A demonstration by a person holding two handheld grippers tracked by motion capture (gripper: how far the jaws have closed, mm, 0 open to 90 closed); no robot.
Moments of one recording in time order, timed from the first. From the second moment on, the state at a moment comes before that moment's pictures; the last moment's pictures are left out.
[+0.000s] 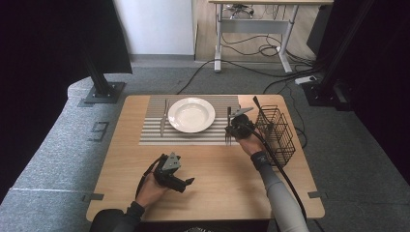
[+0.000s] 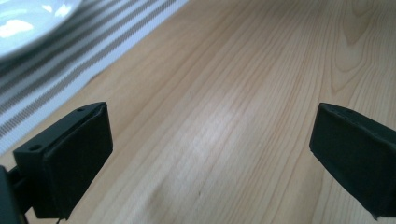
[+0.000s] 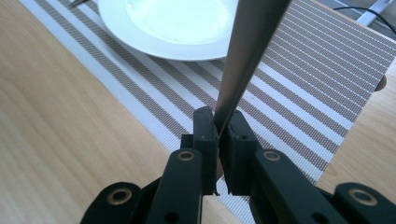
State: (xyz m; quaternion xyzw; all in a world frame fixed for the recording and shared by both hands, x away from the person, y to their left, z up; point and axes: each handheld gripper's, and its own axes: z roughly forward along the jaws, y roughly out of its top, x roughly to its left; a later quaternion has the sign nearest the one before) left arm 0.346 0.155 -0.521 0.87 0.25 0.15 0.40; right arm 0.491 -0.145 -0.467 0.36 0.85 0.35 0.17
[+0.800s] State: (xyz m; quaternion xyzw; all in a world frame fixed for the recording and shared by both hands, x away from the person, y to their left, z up) left arm 0.346 0.153 -0.548 0.90 0.24 0.13 0.34; right arm 0.539 -0.142 -0.486 0.40 0.84 0.32 0.17
